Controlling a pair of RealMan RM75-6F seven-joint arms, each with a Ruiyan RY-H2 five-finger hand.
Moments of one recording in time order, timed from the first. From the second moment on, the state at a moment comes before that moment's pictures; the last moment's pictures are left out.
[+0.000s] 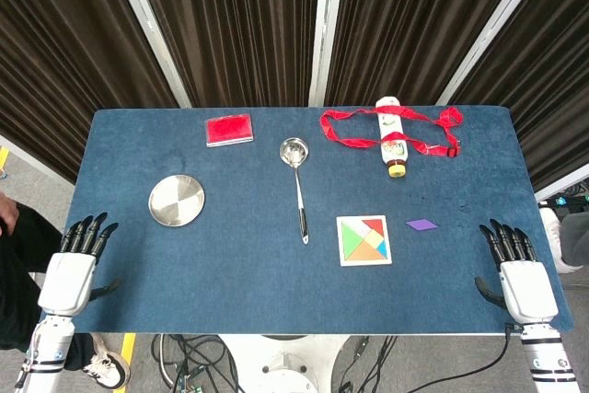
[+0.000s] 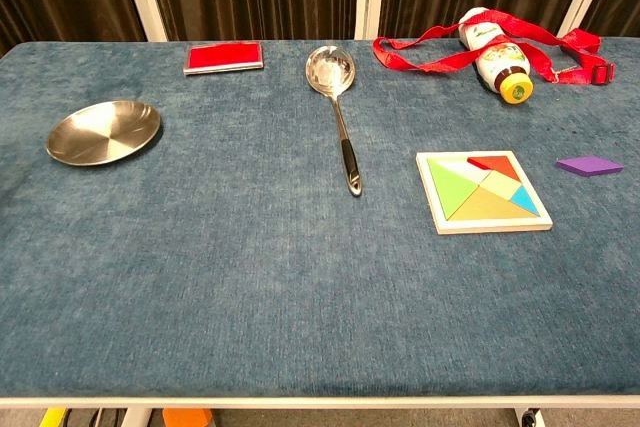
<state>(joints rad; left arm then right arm) -0.11 -1.32 -0.02 -1.59 1.57 1.52 0.22 0.09 -1.22 0.02 -1.52 -1.54 1.45 -0.04</state>
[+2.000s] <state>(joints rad) -0.12 -1.34 0.00 -1.57 1.54 1.46 0.22 0.53 -1.35 0.06 -1.18 -1.44 0.84 -0.04</state>
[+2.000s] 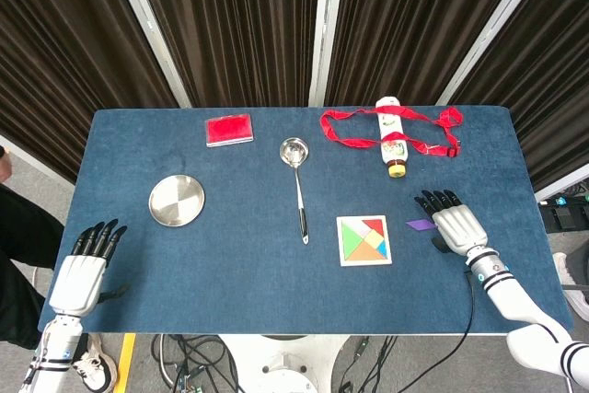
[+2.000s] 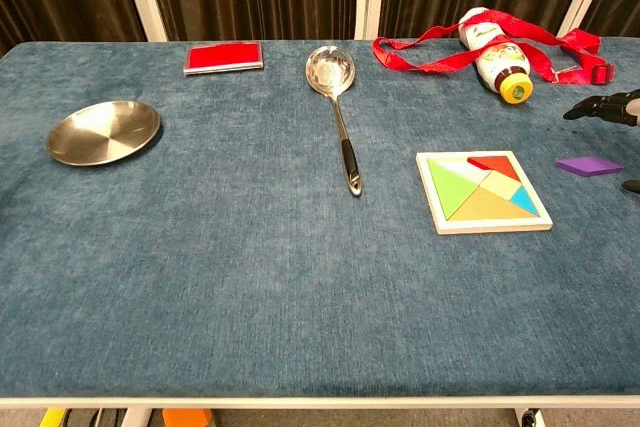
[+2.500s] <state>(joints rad) -0.12 -1.34 0.00 -1.56 1.53 1.45 0.22 0.55 -1.37 0.04 -1.16 -1.44 0.85 -0.01</state>
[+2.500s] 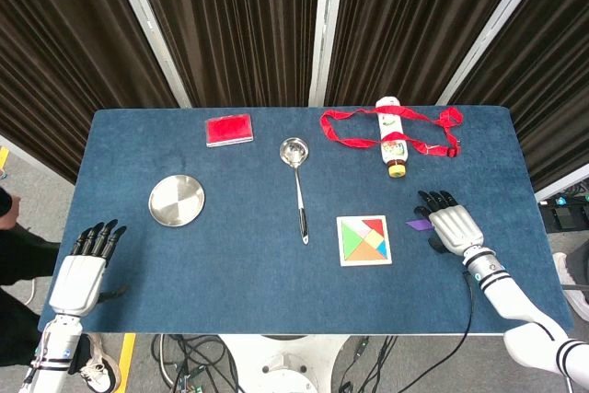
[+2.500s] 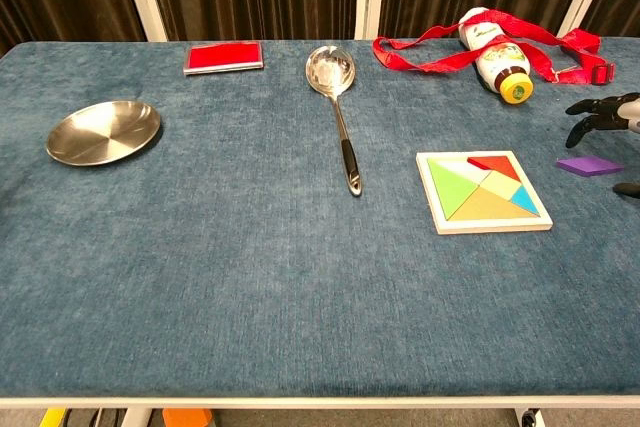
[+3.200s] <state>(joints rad) -0.12 -1.35 0.00 -1.56 1.53 1.44 0.22 0.55 -1.38 0.03 -1.16 -1.43 0.87 -0.02</state>
